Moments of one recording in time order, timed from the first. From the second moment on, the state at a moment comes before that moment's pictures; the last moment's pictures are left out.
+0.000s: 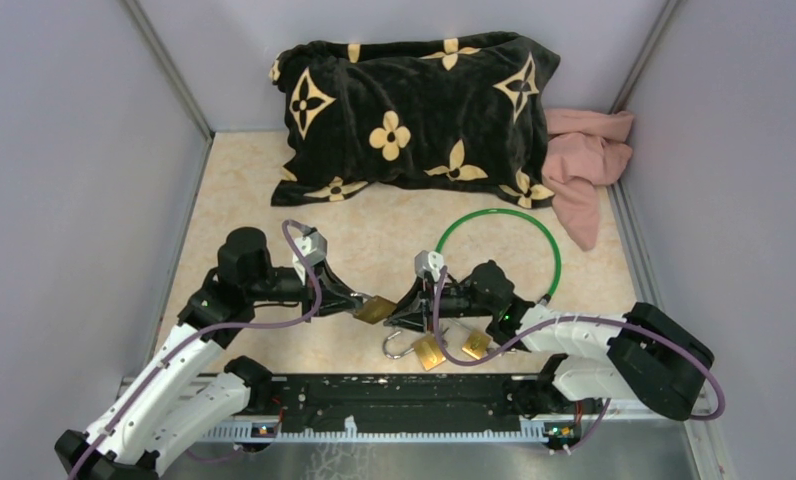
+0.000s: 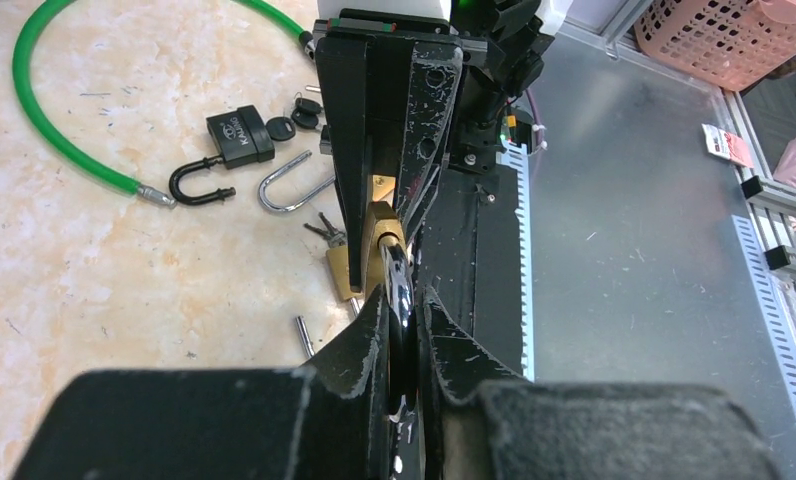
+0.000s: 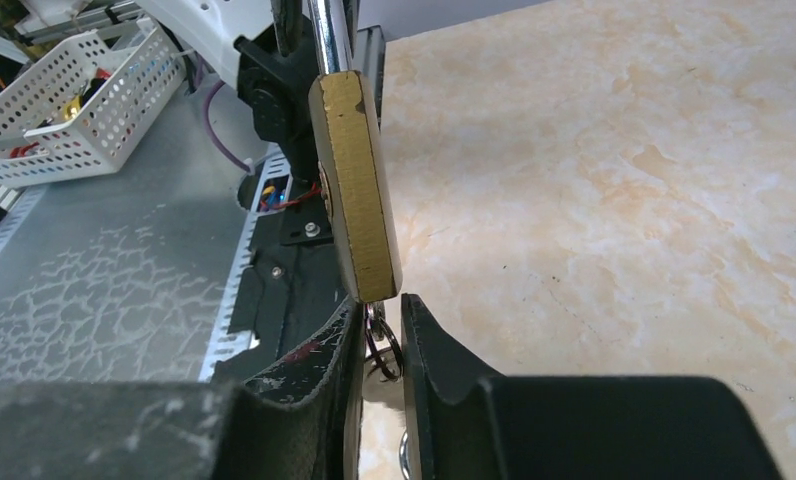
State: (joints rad) left arm -0.54 0.71 0.70 -0.30 0.96 -0.03; right arm 0.90 1.20 0.35 0.84 -0.69 0.21
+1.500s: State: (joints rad) left arm -0.51 0.76 0.81 -0.35 0.98 0.04; right arm 0.84 1.14 0.24 1.05 -0.66 0.24
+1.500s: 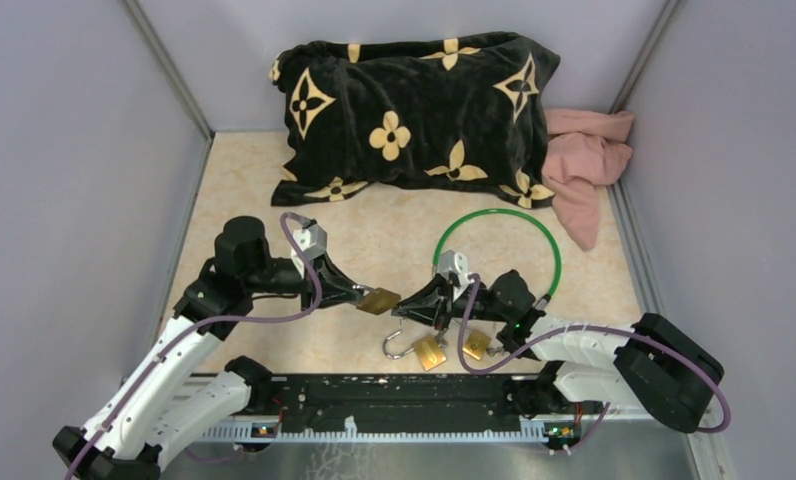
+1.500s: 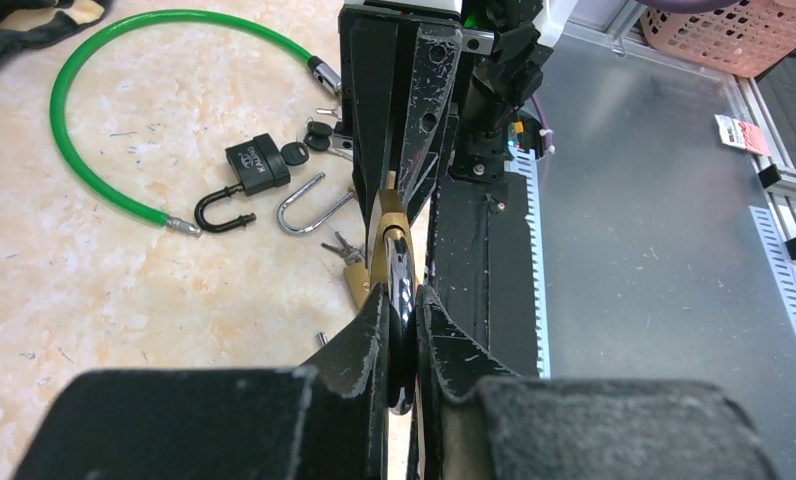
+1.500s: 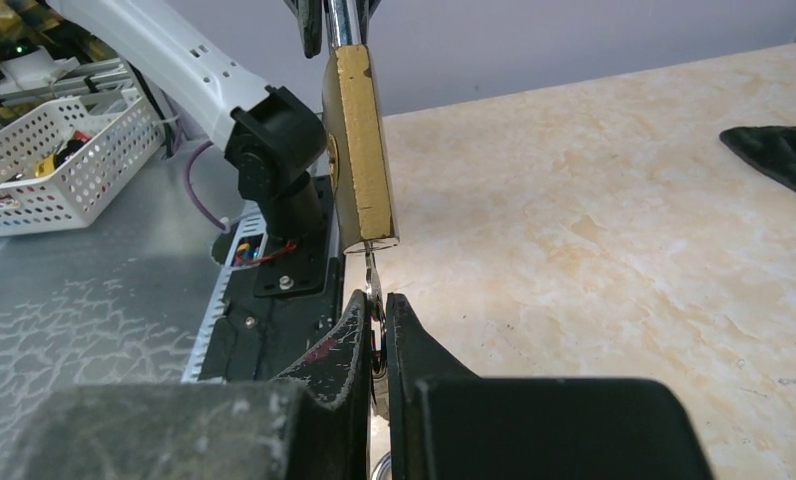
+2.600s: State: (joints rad) left arm -0.45 0.80 0.66 -0.29 0.92 0.19; right arm 0.78 1.14 0.24 0.55 -0.55 0.17
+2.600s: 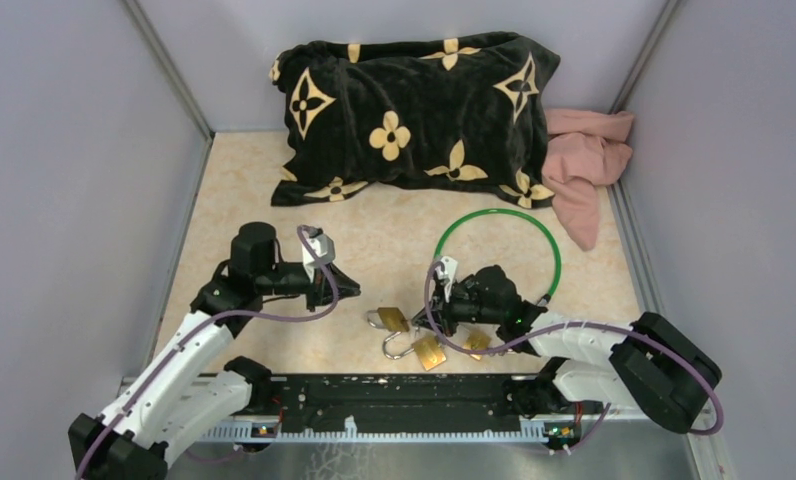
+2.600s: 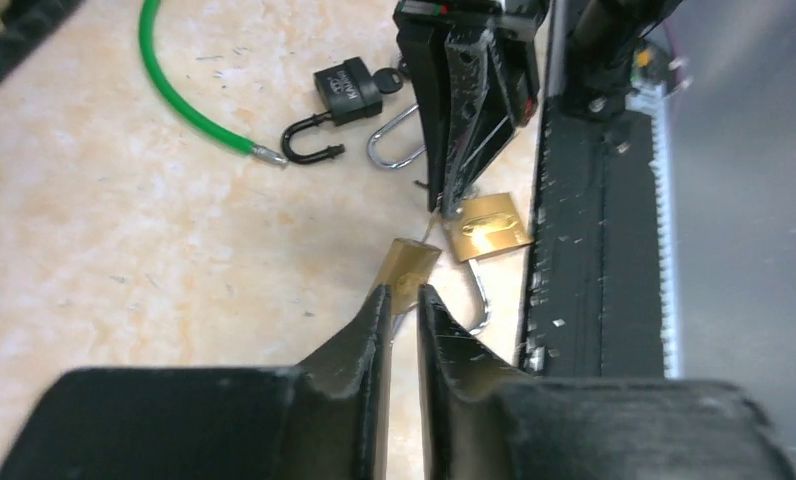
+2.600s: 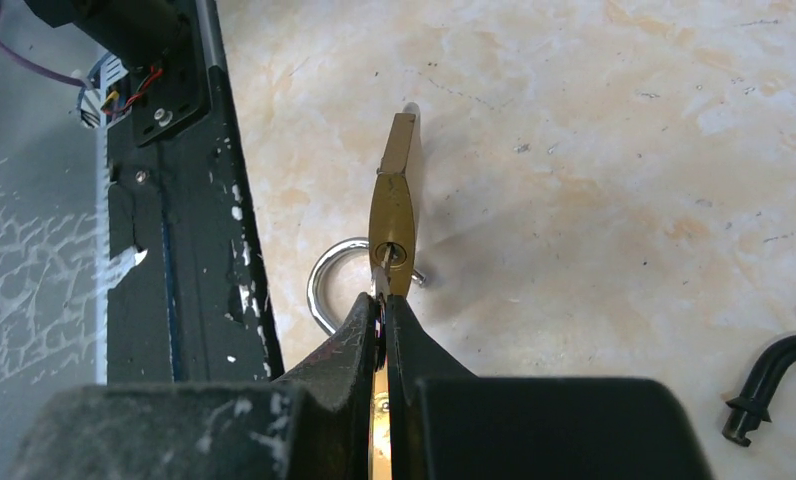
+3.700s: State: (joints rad) left arm -0.70 1.22 0.81 -0.63 0.75 1.13; right arm 0.78 1.21 0.34 0.39 -0.60 -0.03
